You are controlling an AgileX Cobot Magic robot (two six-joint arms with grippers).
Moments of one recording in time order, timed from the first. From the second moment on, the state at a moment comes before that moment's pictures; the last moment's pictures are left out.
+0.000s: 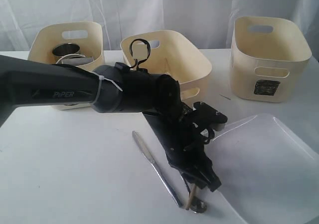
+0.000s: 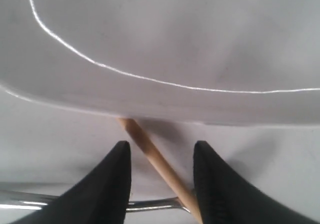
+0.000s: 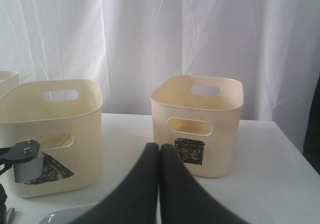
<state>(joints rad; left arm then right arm) -0.90 2.09 -1.50 -0.44 0.76 0.46 -0.01 0.01 -0.01 -0.12 0.03 0.15</state>
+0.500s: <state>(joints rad) -0.90 2.11 -1.50 -0.44 0.77 0.46 -0.01 0.01 -0.01 -0.12 0.03 0.15</state>
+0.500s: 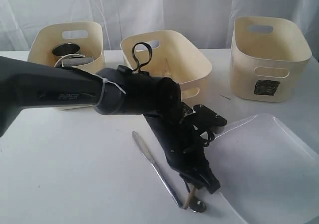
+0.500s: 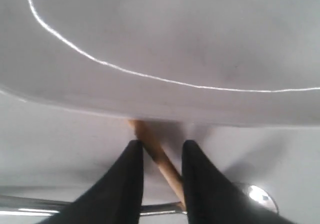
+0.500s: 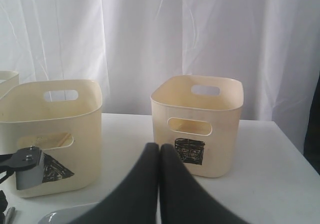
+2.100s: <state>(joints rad) -0.89 1.80 -1.60 -0.01 0.55 0.21 -0.01 0.01 -0.01 -0.12 0.03 0.16</state>
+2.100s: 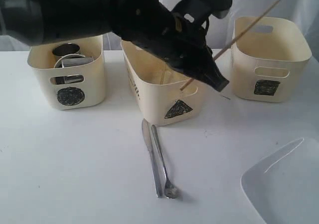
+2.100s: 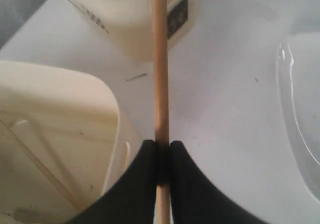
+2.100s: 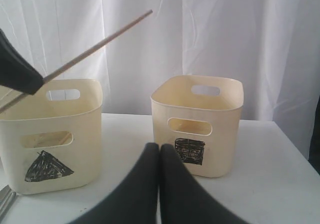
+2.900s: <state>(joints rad) -0.69 1.95 -1.60 0.01 0.22 0.25 -0.01 0.01 -0.01 -0.12 0.03 0.16</state>
